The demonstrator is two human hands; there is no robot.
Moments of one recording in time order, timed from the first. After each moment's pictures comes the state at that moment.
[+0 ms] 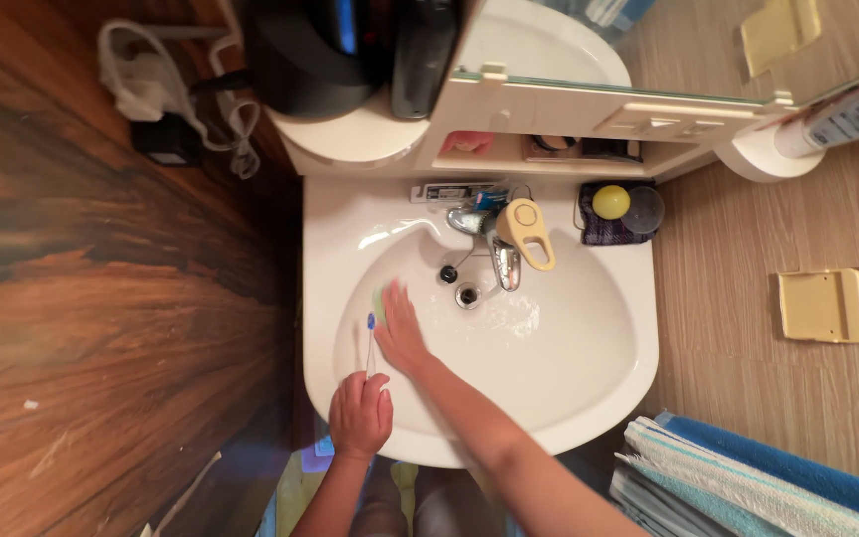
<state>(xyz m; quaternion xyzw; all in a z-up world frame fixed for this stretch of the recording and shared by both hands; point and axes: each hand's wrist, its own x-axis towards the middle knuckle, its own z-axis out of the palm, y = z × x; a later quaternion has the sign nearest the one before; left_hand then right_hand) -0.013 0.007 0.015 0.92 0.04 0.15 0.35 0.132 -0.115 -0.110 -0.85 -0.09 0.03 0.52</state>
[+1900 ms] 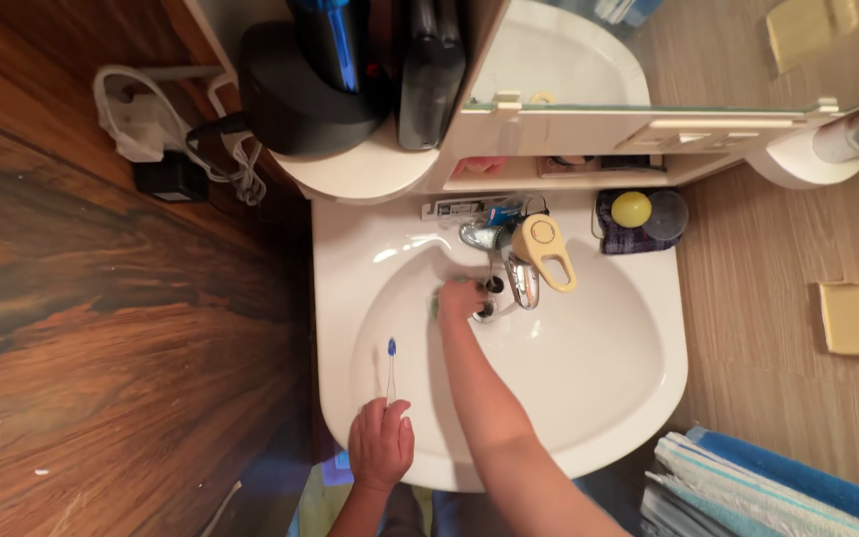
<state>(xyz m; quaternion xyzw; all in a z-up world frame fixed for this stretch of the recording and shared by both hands) 0.002 0.011 0.017 0.92 0.04 0.11 0.37 0.263 -0.121 -0.183 -0.88 0.37 0.05 0.29</state>
